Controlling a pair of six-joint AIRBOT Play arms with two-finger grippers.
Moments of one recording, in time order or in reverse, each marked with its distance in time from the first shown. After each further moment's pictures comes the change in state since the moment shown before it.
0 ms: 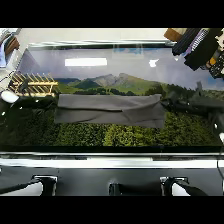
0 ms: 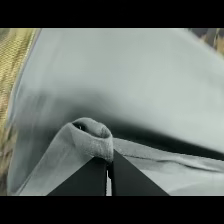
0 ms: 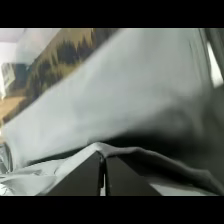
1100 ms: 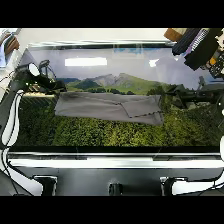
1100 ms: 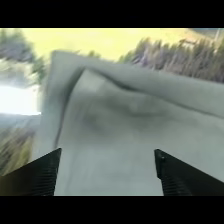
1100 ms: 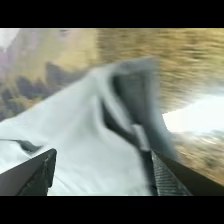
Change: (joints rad) left arm -0.150 -0.433 0.691 0.379 -0.311 -0.083; right arm -0.160 -0.371 0.379 -0.137 -0.256 0.050
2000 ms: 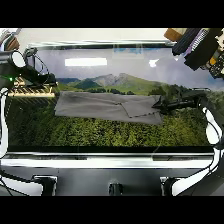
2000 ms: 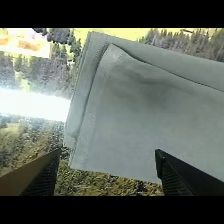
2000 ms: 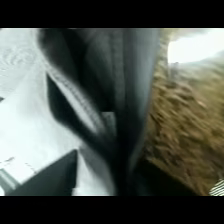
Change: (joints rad) left arm -0.025 0.159 0.021 0.117 -0.138 -0.049; right arm 0.115 -0.243 0.023 0.013 -0.085 -0.153
